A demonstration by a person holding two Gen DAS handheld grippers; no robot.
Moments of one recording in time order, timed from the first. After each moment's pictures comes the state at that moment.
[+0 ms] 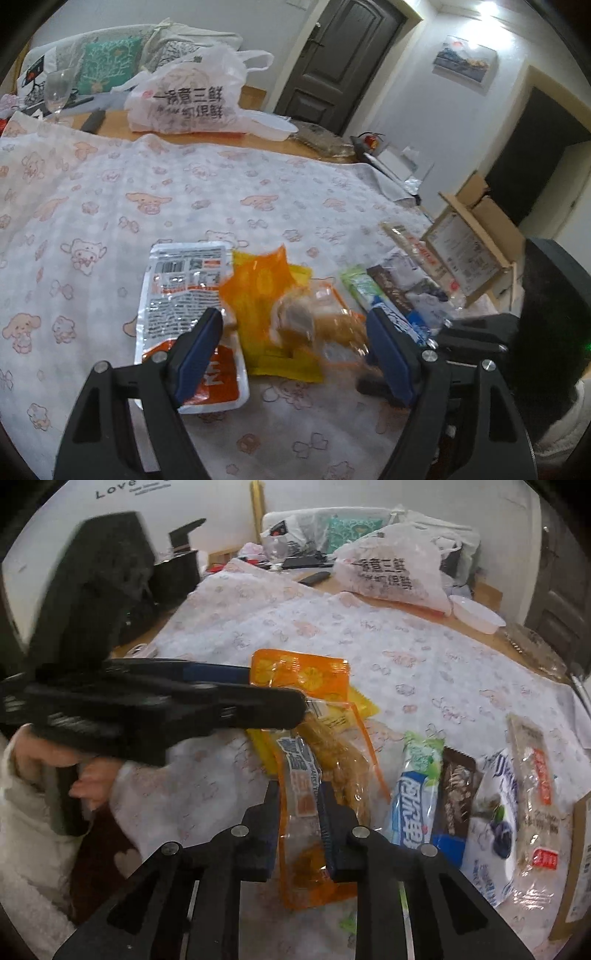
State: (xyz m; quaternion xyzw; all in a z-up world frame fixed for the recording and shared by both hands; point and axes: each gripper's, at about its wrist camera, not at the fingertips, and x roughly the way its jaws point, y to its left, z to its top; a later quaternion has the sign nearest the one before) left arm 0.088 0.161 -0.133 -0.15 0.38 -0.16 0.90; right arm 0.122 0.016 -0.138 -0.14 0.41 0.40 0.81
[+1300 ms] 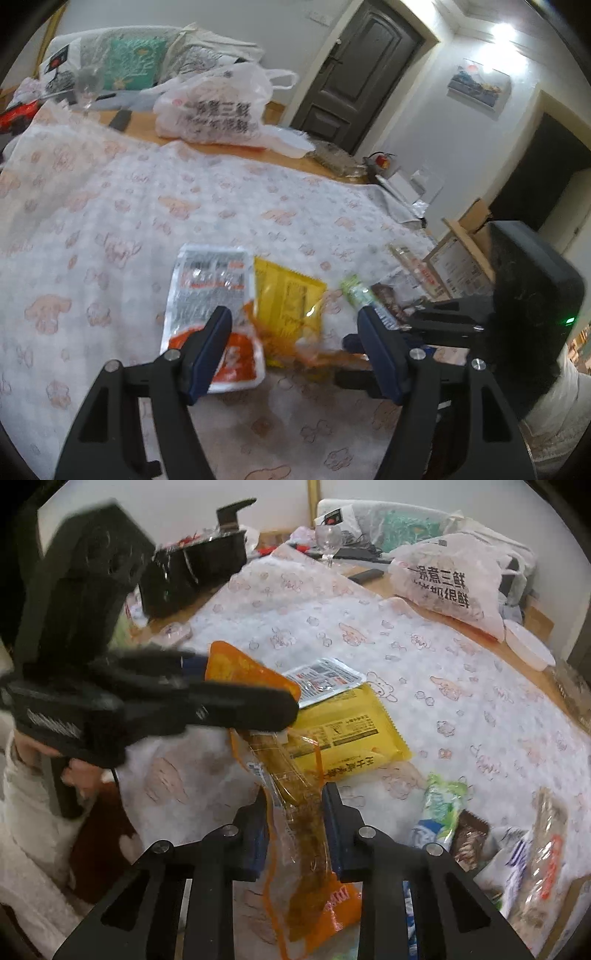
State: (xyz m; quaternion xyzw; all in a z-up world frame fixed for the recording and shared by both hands) left arm 0.067 0.184 -0.124 -0.19 0.36 -0.13 0.91; right arm 0.149 0.039 -0.134 -0.19 0.40 0.47 0.76
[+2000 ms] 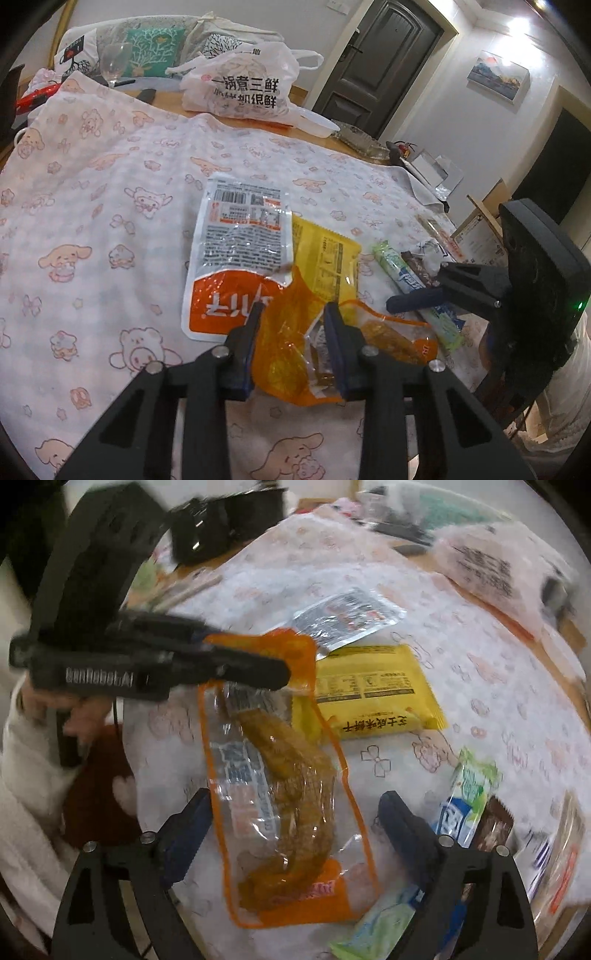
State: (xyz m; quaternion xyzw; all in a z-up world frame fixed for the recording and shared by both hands) left arm 0.050 0.188 -0.149 -0.18 0.39 -0.10 0.90; right arm 0.141 0.042 -0.157 -0.28 0.42 0.51 0.69
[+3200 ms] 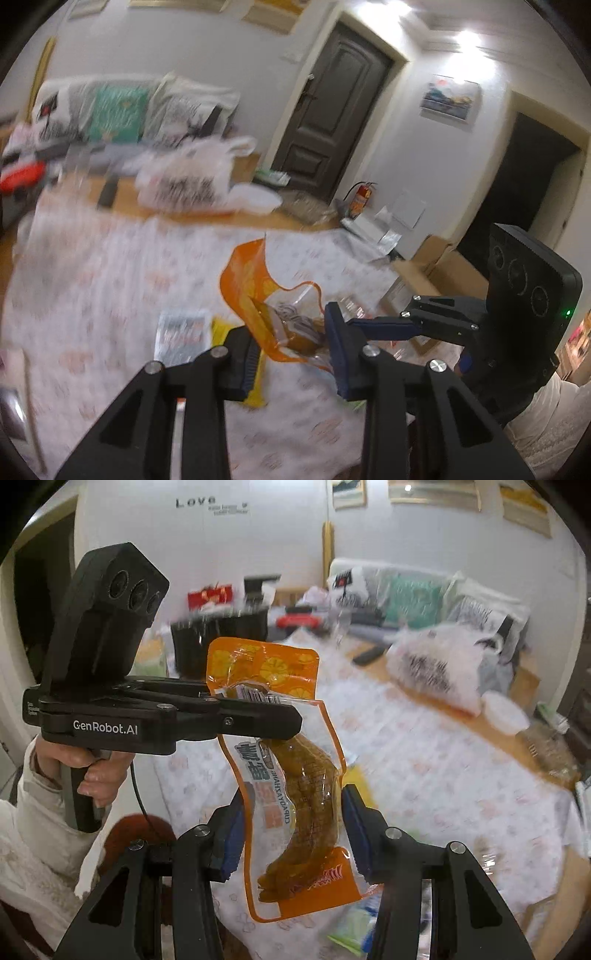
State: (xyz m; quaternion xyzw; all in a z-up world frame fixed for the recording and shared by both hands) left arm 0.035 0.146 -0.014 -0.14 0.27 -0.15 0.94; right arm 0.116 -0.002 -0.039 -0.17 0.29 0.50 0.80
